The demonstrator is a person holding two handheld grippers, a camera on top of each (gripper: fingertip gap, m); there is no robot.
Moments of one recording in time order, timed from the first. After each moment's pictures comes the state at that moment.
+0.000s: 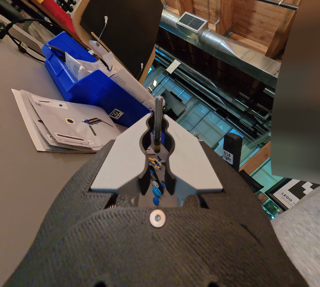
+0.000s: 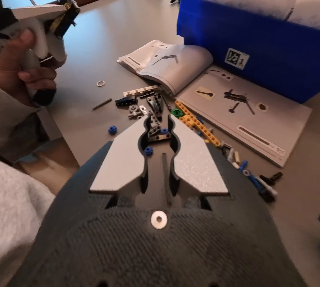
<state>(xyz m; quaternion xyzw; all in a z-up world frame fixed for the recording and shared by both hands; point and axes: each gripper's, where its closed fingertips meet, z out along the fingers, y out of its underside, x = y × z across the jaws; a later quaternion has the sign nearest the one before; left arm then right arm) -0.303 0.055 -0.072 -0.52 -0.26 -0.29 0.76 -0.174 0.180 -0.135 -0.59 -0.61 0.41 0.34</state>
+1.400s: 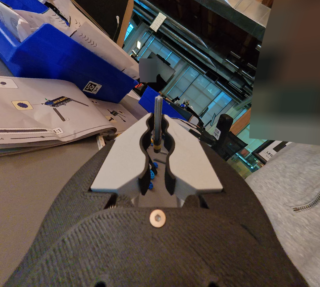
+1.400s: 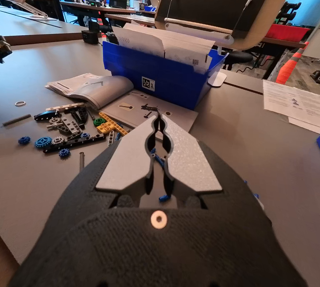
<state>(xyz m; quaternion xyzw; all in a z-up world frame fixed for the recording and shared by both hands) -0.260 0.091 -0.084 -0.60 -0.18 -0.33 0.71 -0.126 0.293 -0.111 -0.57 -0.50 0.38 0.53</state>
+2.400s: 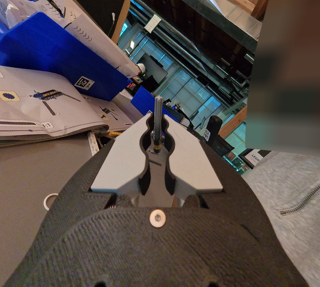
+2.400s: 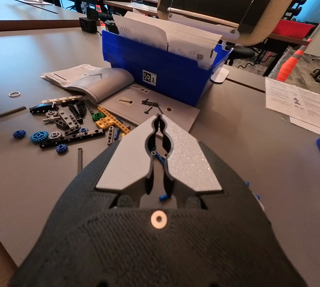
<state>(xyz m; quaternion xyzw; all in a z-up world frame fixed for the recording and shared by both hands) -0.256 0.087 -0.083 -0.58 -0.19 -0.37 0.70 -0.131 0.291 -0.117 -0.57 -0.52 0.36 0.53</state>
